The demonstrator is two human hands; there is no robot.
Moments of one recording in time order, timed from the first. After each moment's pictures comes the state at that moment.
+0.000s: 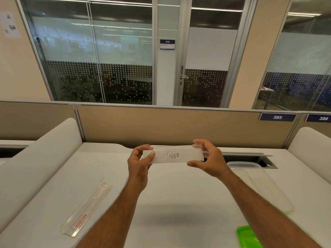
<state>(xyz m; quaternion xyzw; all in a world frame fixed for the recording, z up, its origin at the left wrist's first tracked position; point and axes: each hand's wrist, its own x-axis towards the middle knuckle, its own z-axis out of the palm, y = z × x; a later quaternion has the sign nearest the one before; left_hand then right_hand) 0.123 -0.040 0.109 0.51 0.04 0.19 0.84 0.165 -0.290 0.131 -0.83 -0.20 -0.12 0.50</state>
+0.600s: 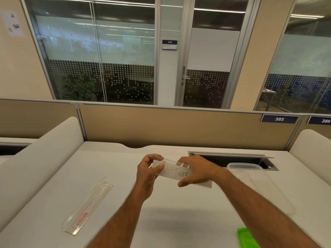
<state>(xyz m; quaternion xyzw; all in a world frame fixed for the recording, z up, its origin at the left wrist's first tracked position) 0.106 -0.054 0.096 0.56 0.01 0.09 0.82 0.164 -0.256 0.140 -0.95 -0.27 0.08 0.14</state>
